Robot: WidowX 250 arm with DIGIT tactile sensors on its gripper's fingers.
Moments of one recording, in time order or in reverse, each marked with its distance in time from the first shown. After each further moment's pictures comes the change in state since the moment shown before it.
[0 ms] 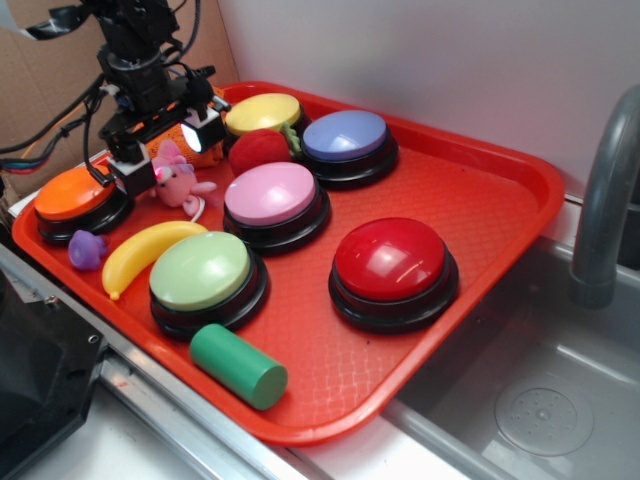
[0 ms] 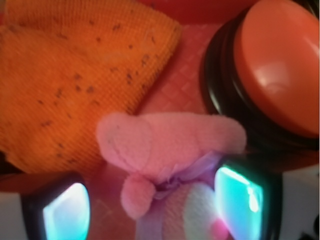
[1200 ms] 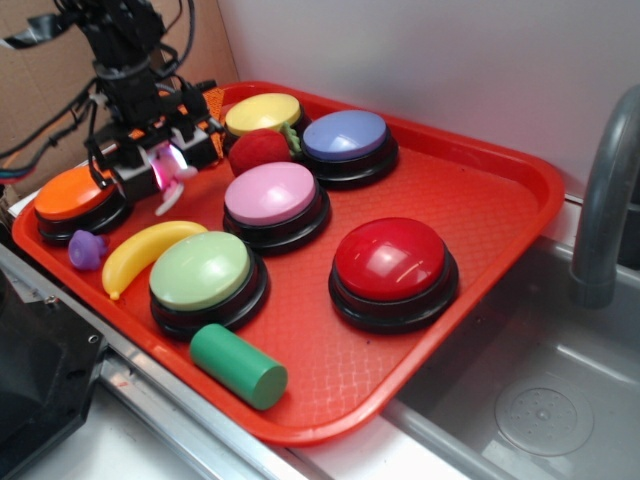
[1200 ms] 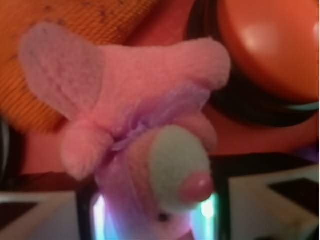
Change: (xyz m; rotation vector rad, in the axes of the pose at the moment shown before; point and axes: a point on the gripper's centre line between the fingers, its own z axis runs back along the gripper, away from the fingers) arm -0.014 0.009 0.033 -0.045 0.115 -0.252
